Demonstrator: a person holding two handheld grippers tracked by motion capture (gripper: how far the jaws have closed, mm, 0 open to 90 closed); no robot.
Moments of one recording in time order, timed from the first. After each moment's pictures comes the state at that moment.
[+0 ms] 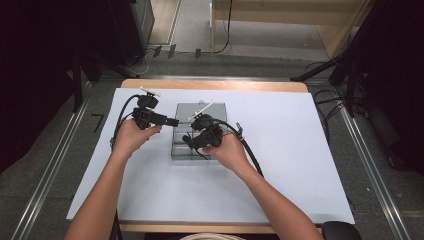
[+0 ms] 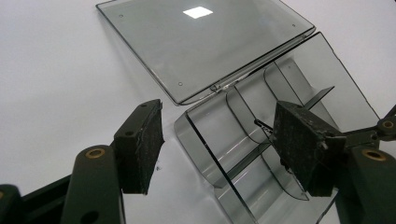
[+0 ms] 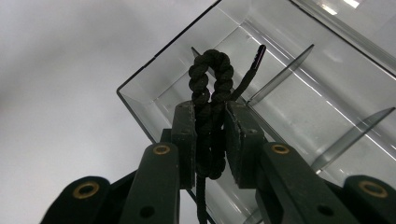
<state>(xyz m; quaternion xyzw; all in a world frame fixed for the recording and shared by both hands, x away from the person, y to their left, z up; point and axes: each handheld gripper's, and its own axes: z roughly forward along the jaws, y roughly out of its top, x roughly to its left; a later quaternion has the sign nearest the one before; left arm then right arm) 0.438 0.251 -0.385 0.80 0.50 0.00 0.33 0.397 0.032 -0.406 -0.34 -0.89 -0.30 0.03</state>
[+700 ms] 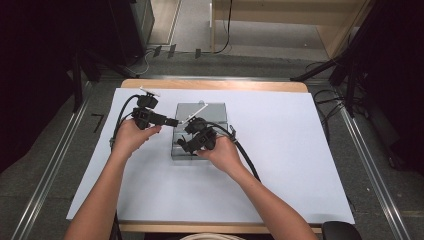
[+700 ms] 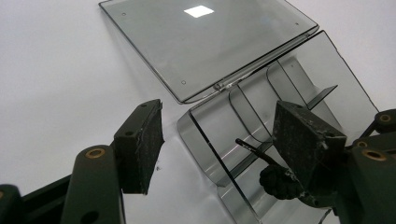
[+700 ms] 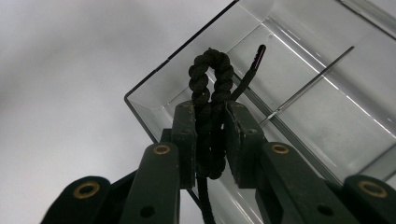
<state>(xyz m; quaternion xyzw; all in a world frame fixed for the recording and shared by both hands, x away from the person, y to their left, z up) 0.438 0.252 -0.386 0.80 0.50 0.00 0.32 0.395 0.049 -0.417 -0.33 -0.90 -0.30 0.04</state>
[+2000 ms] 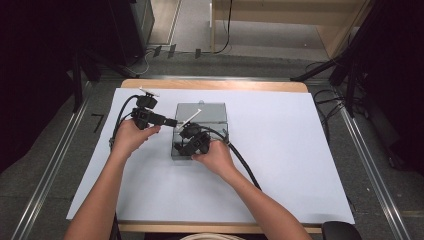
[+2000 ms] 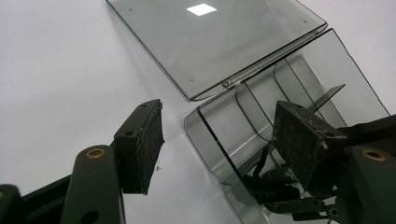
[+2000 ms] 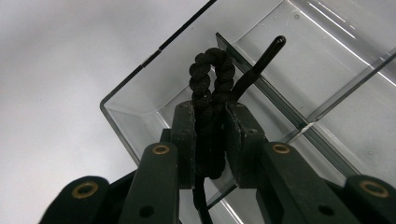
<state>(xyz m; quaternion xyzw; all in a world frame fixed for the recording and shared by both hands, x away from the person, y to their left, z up) 0.440 0.255 -0.389 0.80 0.51 0.01 0.32 0.398 0.067 -0.445 -0.33 -0.90 -0.28 0.05</state>
